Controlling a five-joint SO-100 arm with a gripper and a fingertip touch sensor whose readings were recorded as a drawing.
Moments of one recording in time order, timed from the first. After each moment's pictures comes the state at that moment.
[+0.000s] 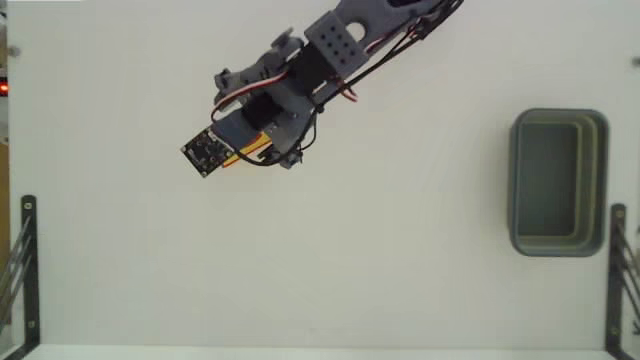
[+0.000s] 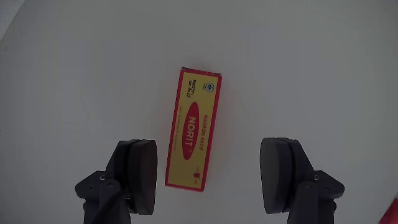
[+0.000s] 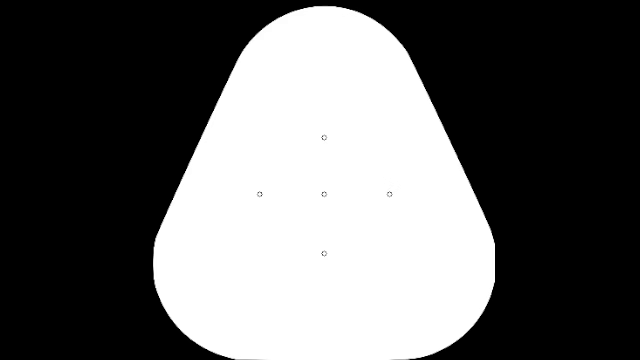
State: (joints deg) arm 48.3 106.1 103.9 62.4 -0.2
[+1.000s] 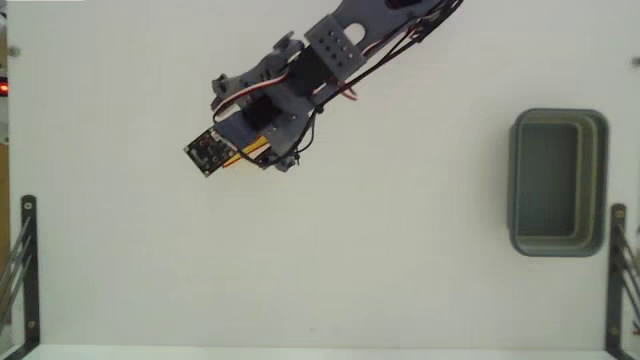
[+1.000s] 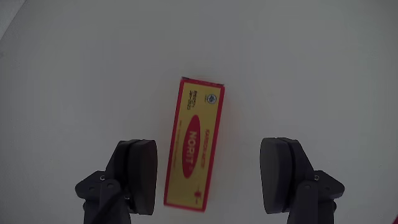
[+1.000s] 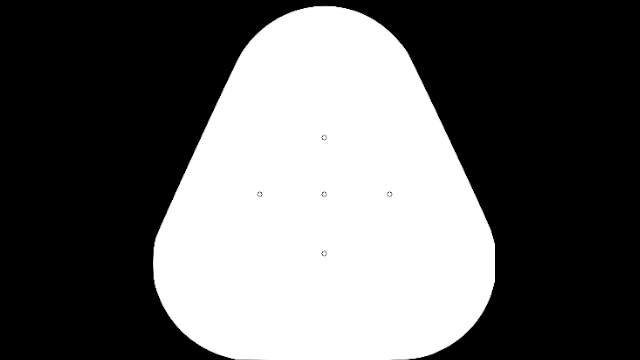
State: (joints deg) arm 48.3 106.1 112.5 51.2 -0.2
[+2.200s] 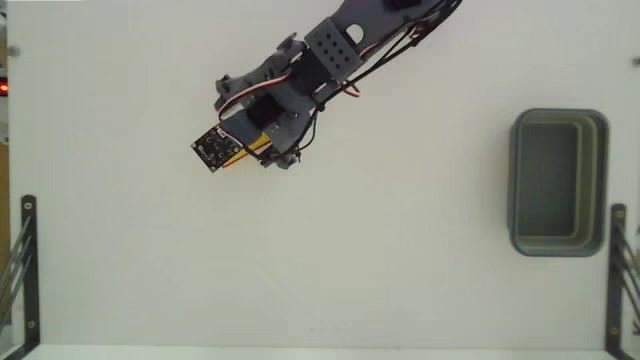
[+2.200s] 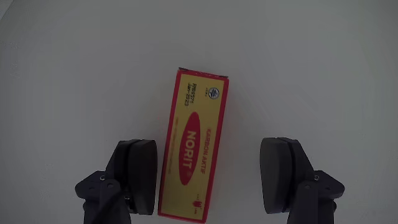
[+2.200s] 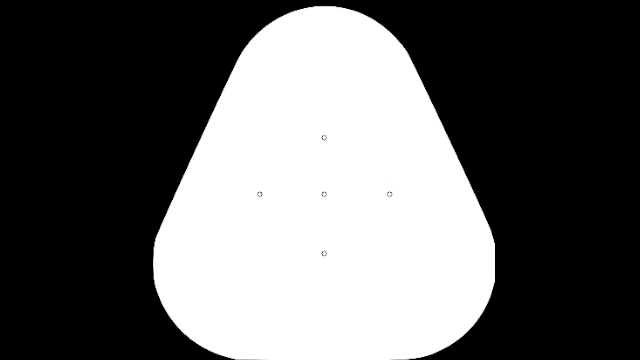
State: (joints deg) arm 48.3 104.9 121.4 40.3 -0.3
